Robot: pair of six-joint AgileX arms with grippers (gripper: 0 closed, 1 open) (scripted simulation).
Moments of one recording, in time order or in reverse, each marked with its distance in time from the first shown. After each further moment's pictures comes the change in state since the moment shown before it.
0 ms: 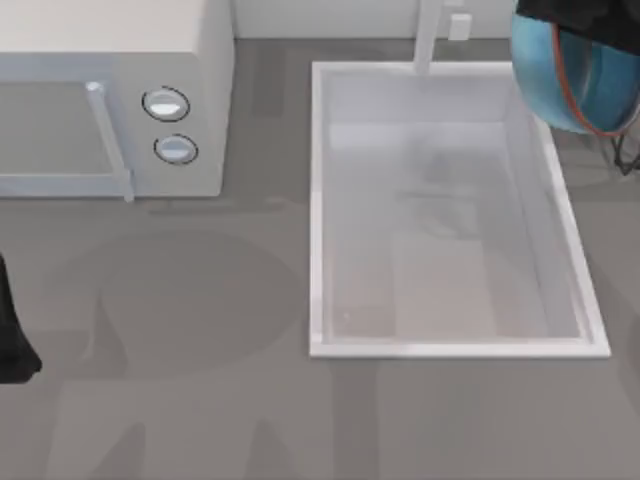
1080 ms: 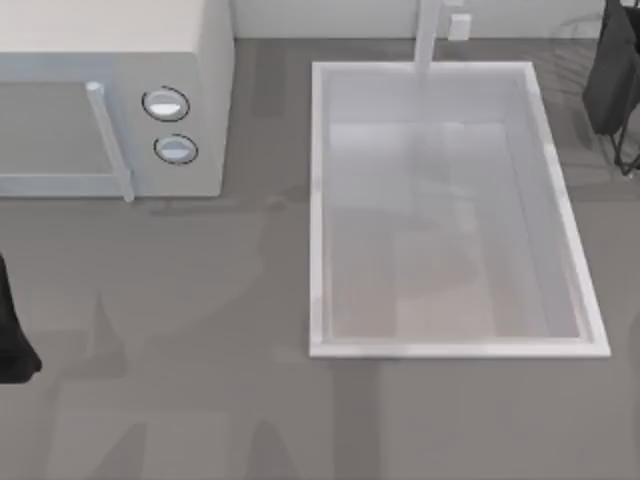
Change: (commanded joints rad) left arm 0.000 0.000 0.000 0.000 0.000 0.000; right arm -0.836 -0.152 -0.266 0.847 -0.253 -0.563
